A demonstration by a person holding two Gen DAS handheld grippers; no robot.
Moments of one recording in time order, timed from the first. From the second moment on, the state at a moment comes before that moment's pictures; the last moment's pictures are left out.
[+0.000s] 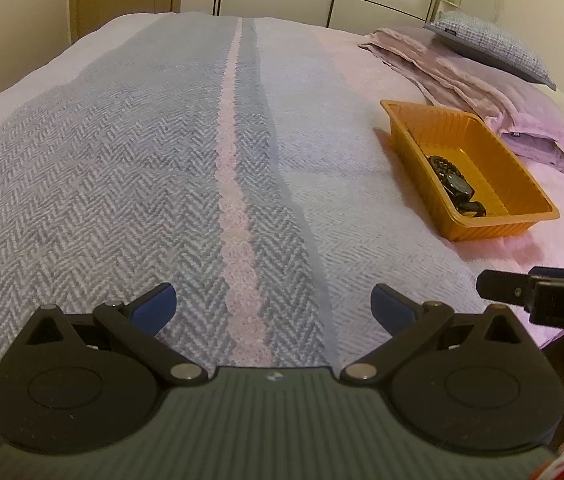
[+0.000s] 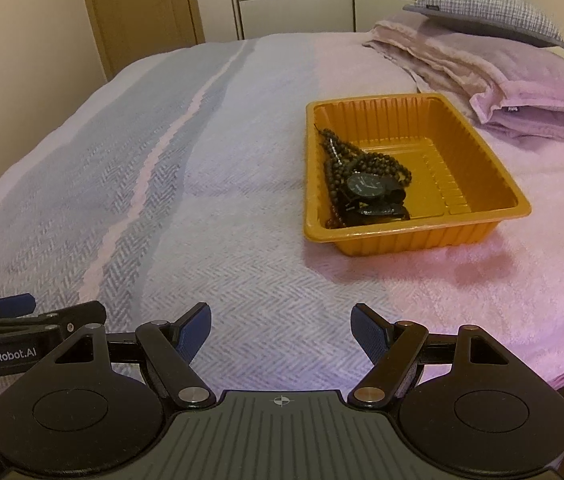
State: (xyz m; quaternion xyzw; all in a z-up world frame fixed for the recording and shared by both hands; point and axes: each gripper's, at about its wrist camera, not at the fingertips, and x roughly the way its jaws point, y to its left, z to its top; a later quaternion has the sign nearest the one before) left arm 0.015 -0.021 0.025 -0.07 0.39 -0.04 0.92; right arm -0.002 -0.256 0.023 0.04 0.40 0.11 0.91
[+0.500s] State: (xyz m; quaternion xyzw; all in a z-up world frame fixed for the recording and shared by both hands) left arm 0.015 -0.021 0.025 -0.06 0.39 -0.03 0.92; right arm -0.001 -0.255 0.019 0.04 0.40 0.11 0.91
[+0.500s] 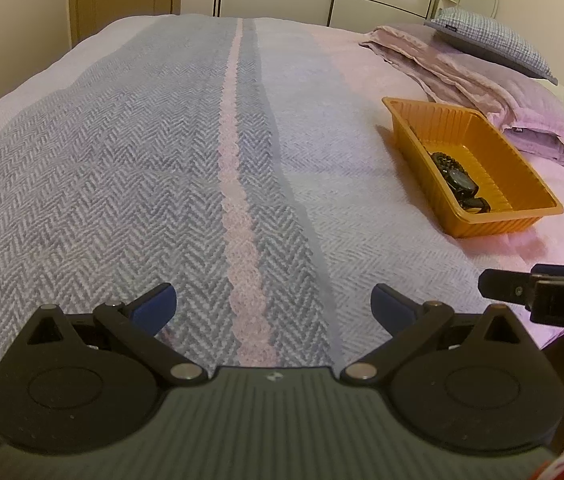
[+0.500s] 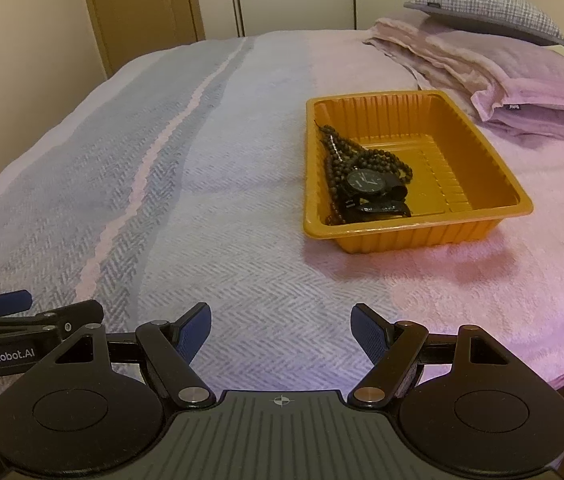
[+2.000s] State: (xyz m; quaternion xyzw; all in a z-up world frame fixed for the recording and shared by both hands) left arm 0.015 -0.023 0.030 -0.05 0.39 -0.04 0.92; right arm -0.004 -0.254 0.022 0.03 0.39 0.11 0.91
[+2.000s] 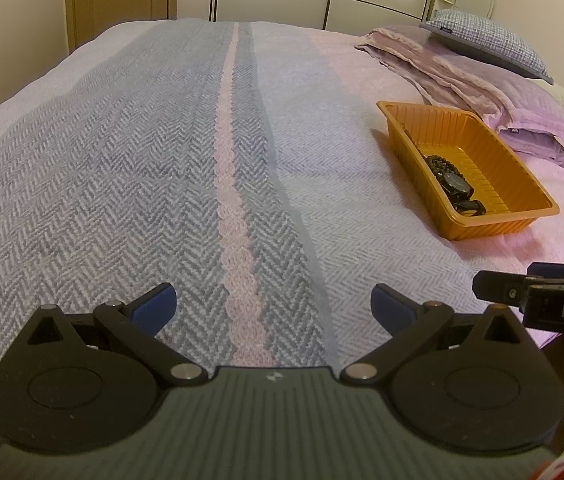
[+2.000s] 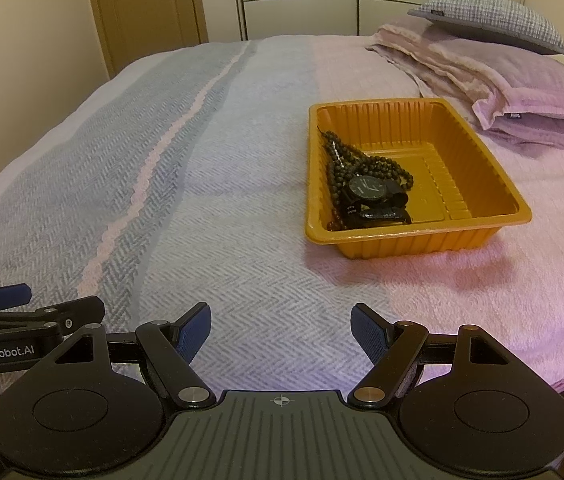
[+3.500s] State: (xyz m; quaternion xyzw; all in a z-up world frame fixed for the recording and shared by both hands) left arm 0.015 -0.021 0.034 -0.05 0.37 -0.03 0.93; right arm -0.004 -0.253 0.025 0.03 0.39 0.11 0.91
